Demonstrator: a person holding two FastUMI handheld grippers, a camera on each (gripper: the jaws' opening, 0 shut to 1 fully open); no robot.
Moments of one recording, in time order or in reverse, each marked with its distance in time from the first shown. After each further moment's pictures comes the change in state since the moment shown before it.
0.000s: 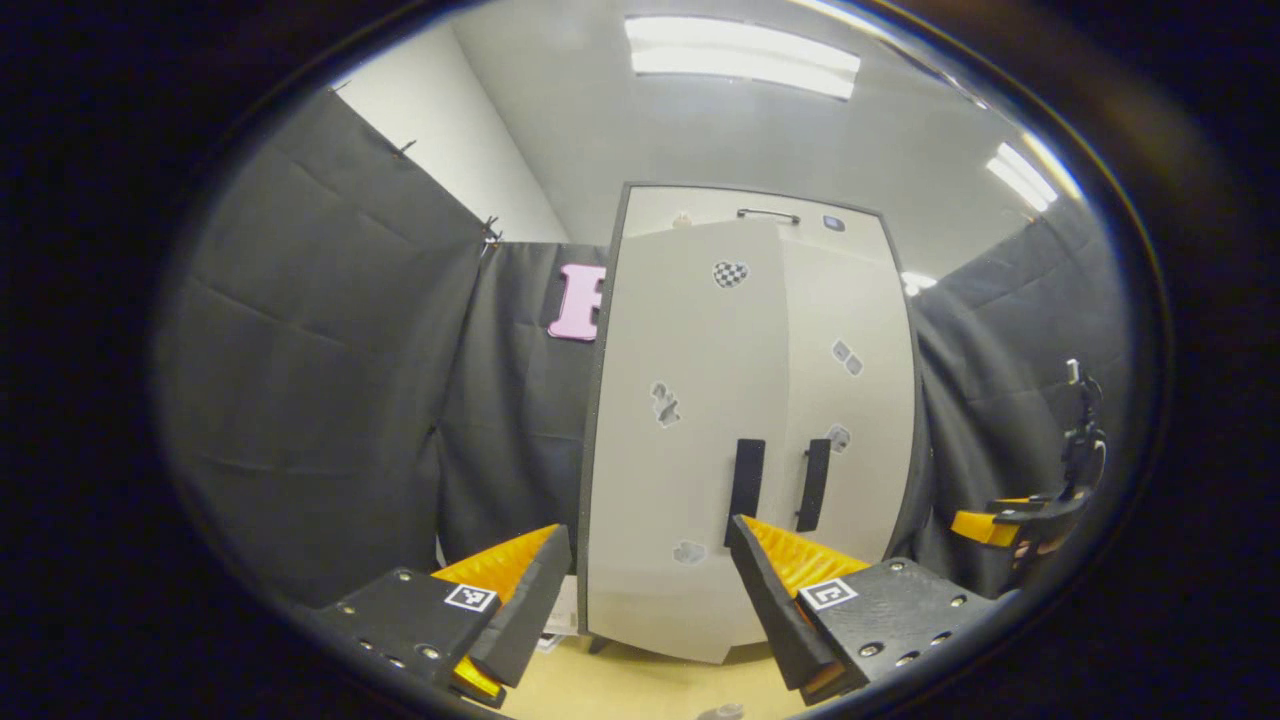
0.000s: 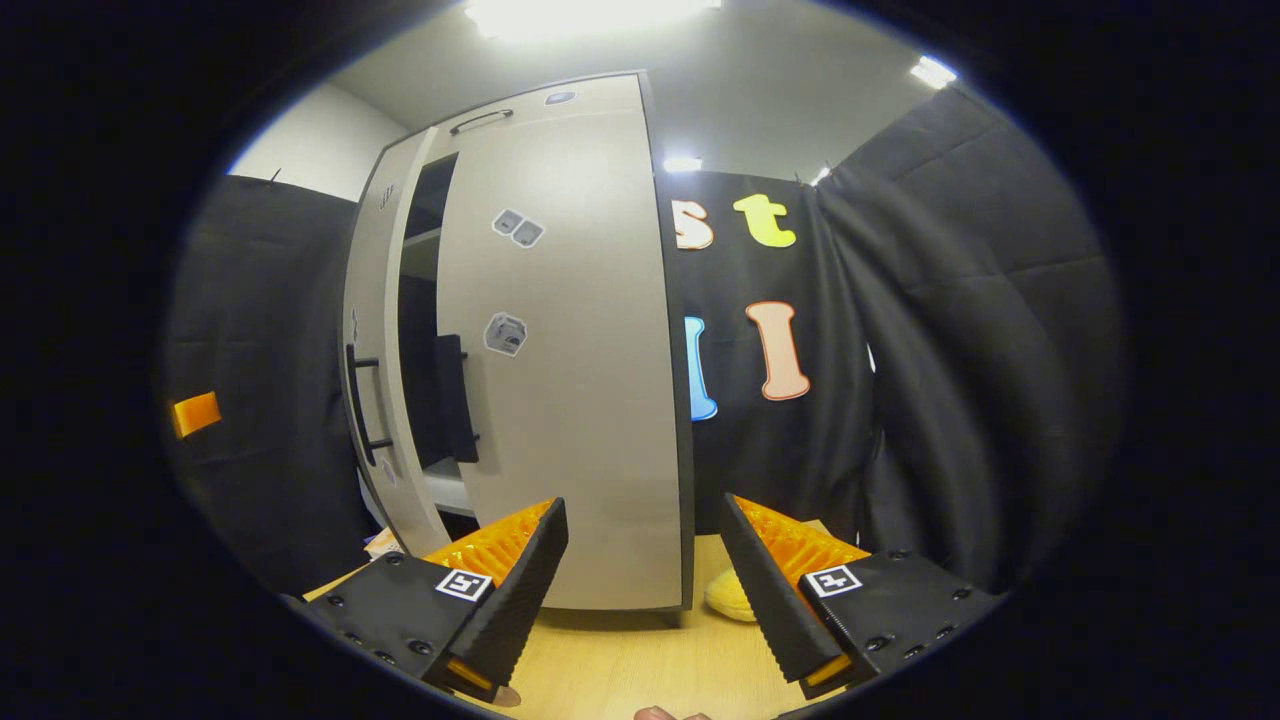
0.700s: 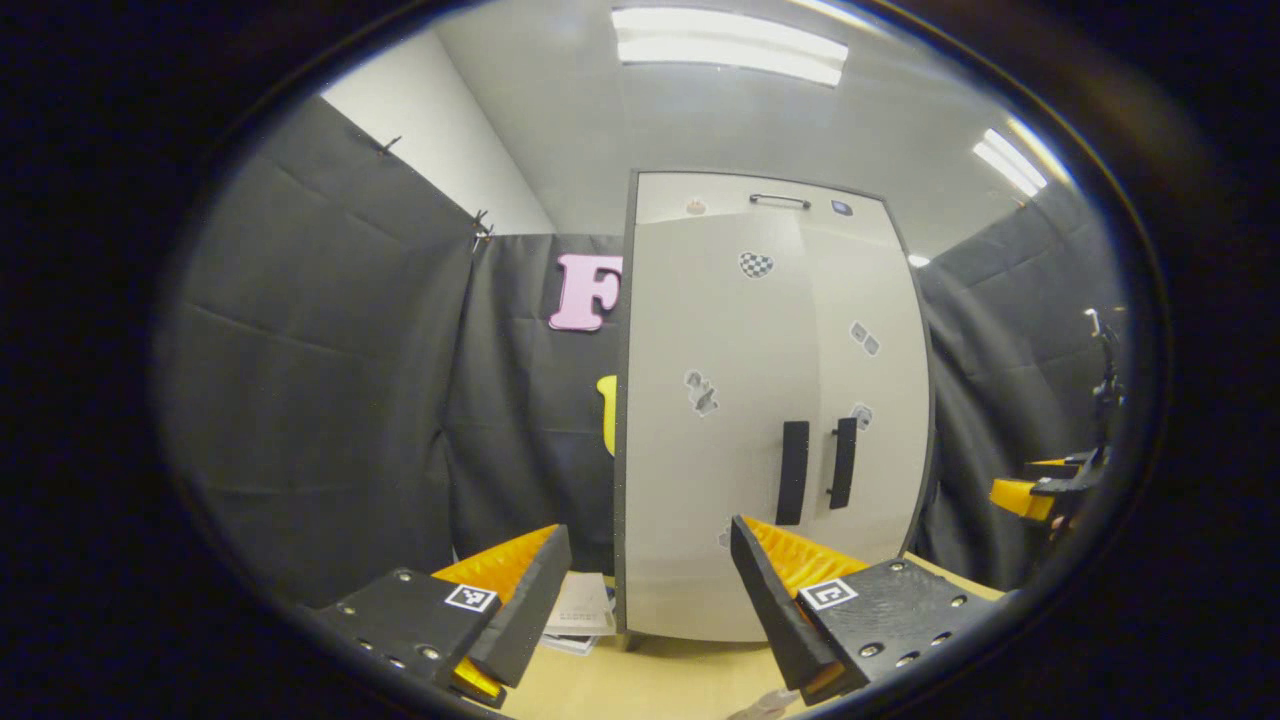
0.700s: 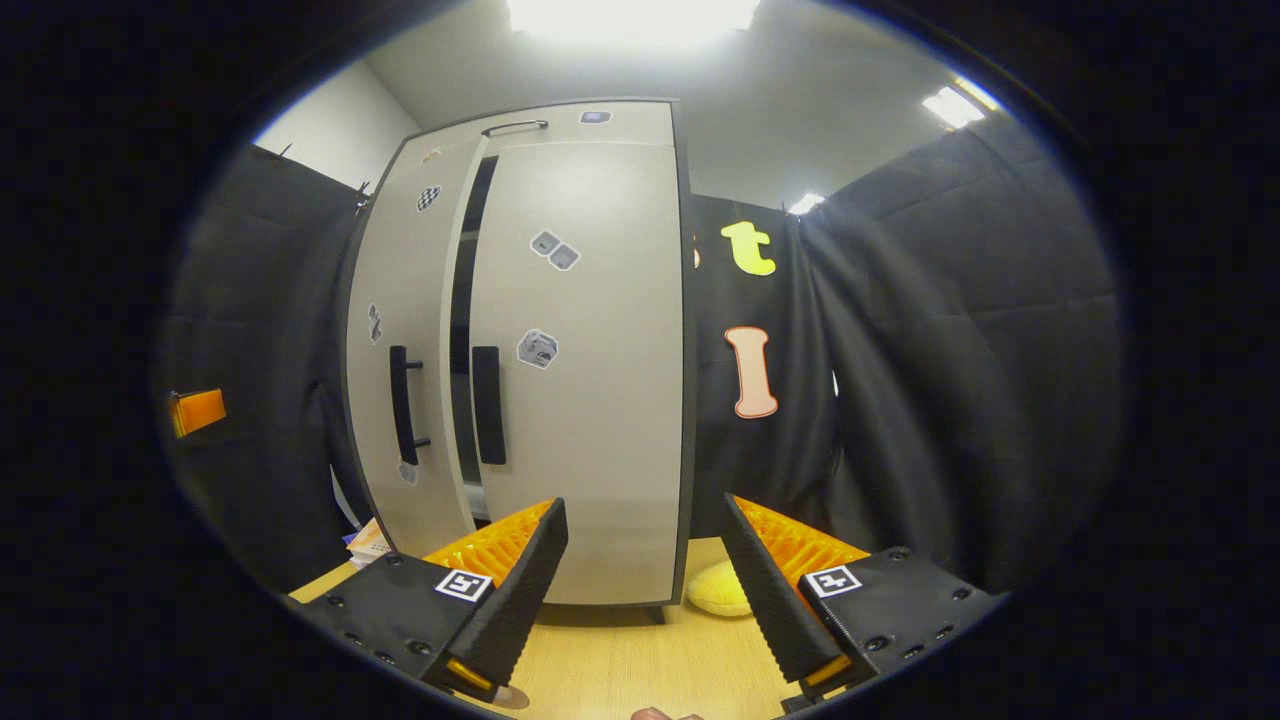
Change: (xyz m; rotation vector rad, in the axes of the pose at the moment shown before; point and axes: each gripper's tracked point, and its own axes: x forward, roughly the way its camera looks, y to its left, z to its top) left arm 0.005 0.050 -0.008 0.050 0.064 -0.046; right arm -0.051 0.043 0.011 -0.080 -0.023 -0.096
